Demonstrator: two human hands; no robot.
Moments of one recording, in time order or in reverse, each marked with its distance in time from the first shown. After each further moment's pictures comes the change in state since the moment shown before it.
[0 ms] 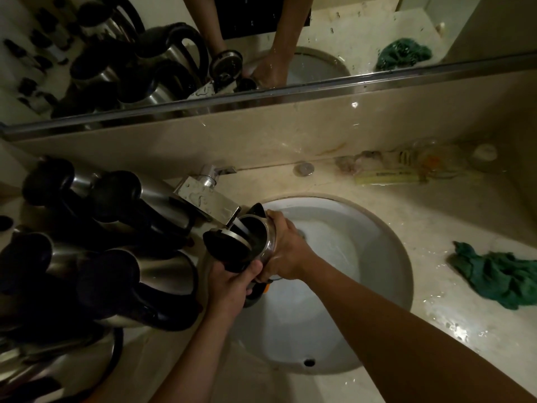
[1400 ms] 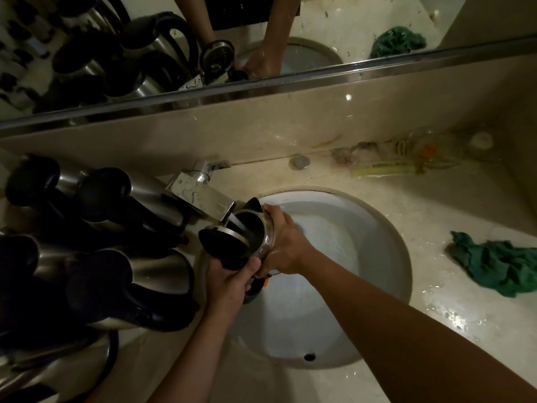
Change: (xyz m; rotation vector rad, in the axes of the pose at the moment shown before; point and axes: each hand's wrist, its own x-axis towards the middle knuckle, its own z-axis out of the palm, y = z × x) left_hand 0.007 -0.010 0.002 -0.098 -0.023 0.059; right_hand 0.004 0.005 0.002 0.025 0.027 -0.026
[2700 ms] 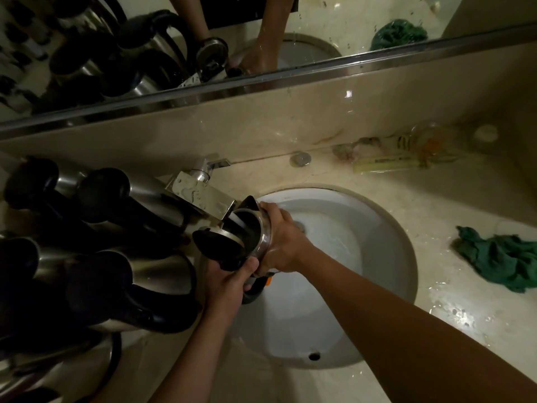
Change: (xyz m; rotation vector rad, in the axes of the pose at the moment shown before) left_hand -0.004 0.001 -0.006 0.055 0.026 -0.019; right_hand 0.002 -0.004 0.004 -0.075 0.008 -0.031
